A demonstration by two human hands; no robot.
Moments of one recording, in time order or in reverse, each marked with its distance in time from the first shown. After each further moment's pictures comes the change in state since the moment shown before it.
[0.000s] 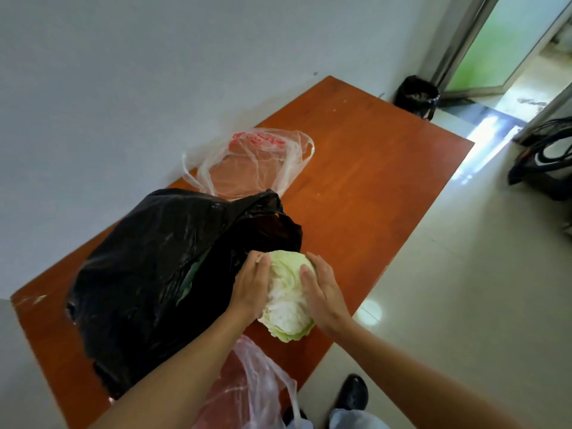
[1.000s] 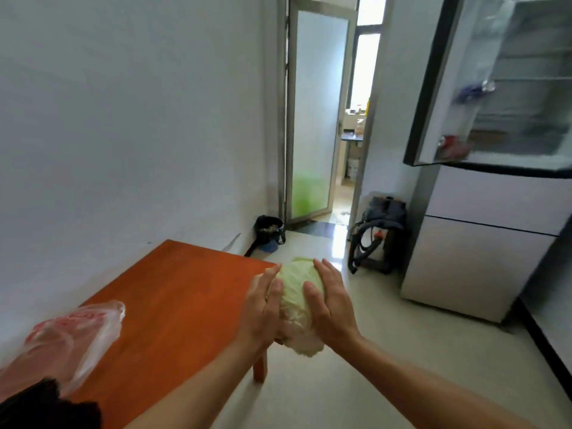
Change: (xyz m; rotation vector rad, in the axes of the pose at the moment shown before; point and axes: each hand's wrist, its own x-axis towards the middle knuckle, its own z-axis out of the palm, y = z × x) left_hand -0.112 0.360 0.287 -0.171 -0.211 0.768; right_hand -0.108 -0.054 -0.455 -0.177 0.747 -0.480
